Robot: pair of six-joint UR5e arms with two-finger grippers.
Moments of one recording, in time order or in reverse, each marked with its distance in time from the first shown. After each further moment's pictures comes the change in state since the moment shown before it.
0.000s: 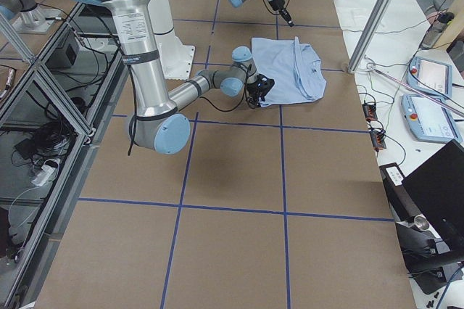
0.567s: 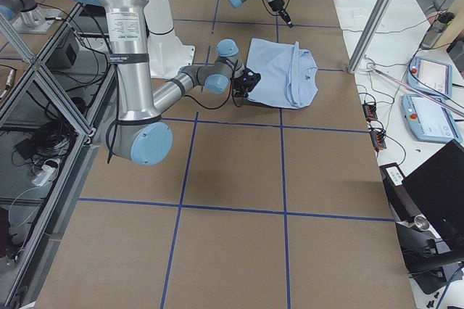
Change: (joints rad) left arm 0.006 0.002 0.003 0.000 0.000 -0.002; right arm -0.045 -0.236 0.330 -0.006 0.125 0.015
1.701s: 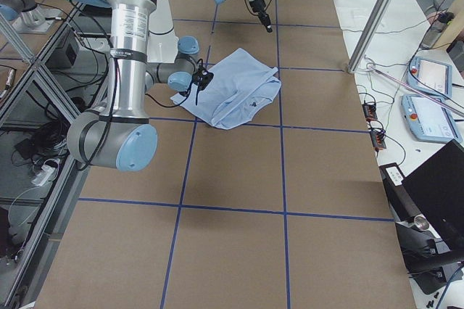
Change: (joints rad) left arm 0.185 0.063 -0.305 0.211 -0.063 -0.229; right arm -0.256 -0.198 0.190 0.006 0.055 0.095
